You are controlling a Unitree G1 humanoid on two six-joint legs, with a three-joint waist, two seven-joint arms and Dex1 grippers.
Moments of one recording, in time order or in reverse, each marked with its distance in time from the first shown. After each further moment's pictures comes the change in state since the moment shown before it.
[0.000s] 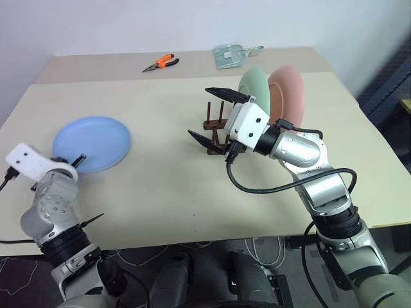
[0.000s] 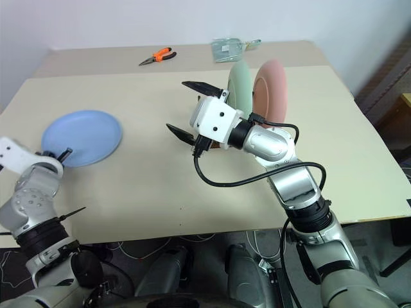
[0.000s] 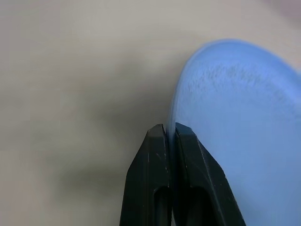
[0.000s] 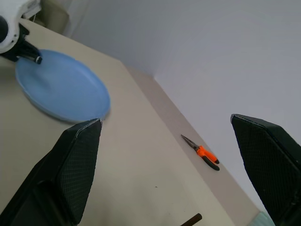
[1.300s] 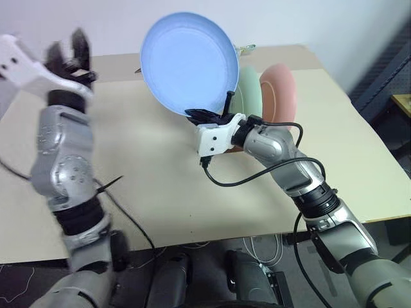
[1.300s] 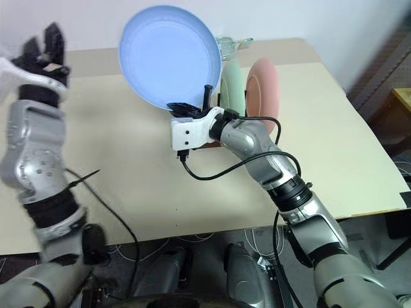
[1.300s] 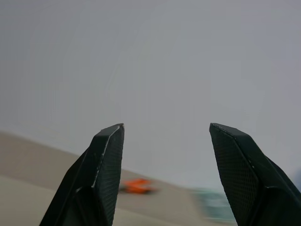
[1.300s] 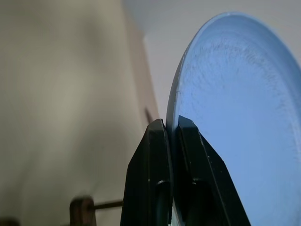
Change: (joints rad) left arm -0.119 0.182 -0.262 -0.186 0.072 -0.284 -0.203; right arm -0.136 0.089 0.081 0.312 -0.402 -0.331 -0.088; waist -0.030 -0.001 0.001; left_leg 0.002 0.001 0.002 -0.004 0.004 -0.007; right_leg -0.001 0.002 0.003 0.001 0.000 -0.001
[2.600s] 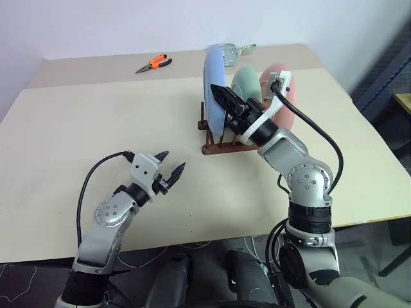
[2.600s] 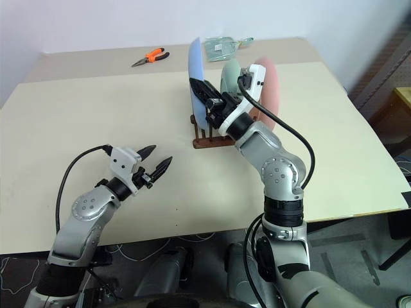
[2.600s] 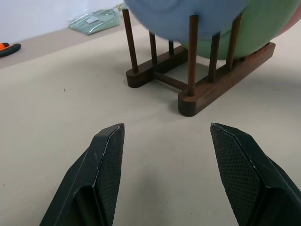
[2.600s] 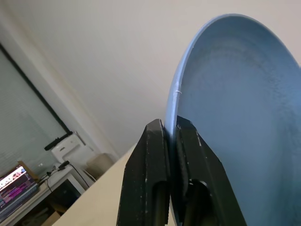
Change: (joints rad) left arm 0.515 -0.042 -0.481 -0.031 0.213 -0.222 -0.524; right arm 0.128 0.292 -0.489 -0.174 1.251 0.864 -0.294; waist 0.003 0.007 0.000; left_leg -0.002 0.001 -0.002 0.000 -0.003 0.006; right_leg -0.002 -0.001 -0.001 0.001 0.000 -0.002
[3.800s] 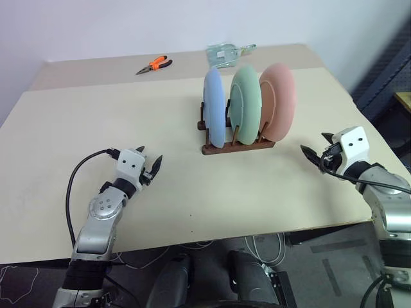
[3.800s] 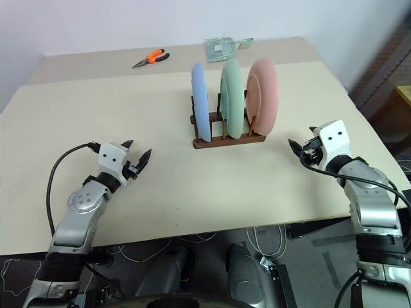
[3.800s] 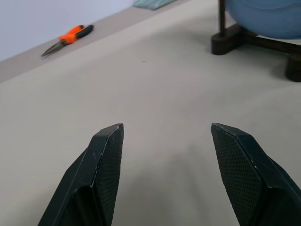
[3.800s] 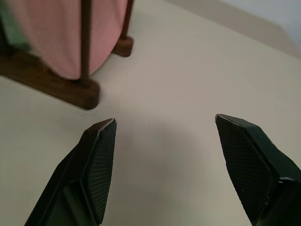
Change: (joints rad) left arm -0.064 -0.001 0.086 0.218 0.133 -0.111 0.088; right arm 0.418 -0.619 -0.079 0.252 -0.642 -0.501 0.339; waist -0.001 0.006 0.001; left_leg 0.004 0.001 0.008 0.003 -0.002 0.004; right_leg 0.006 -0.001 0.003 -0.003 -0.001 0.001
